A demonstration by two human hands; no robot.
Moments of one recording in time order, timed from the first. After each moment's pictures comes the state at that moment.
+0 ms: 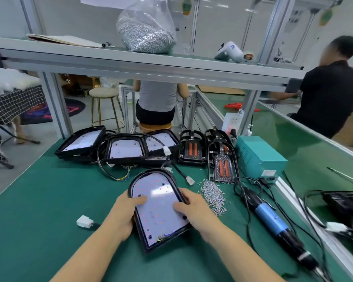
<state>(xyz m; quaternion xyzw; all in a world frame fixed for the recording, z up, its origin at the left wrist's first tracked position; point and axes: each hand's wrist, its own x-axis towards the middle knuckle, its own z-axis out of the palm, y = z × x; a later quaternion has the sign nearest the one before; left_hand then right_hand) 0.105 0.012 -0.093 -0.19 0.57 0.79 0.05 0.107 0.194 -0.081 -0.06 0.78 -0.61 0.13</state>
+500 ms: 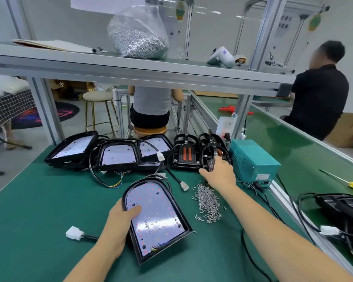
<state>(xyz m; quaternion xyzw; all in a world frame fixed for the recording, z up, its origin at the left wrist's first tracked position) 0.109 0.018 -0.111 -0.16 0.63 0.76 0.01 -0.003 0.270 -0.058 0.11 0.97 -0.23 -0.07</state>
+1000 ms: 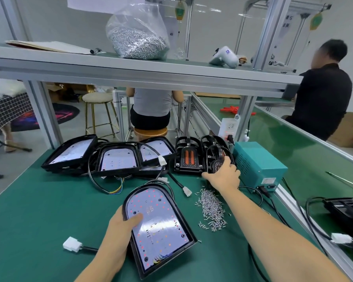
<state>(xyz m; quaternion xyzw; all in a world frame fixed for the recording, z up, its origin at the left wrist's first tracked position) 0.110 0.018 -0.108 -0.14 0.63 0.76 0.01 -0.043 0.276 -0.083 0.21 0.94 -0.26 -0.10</state>
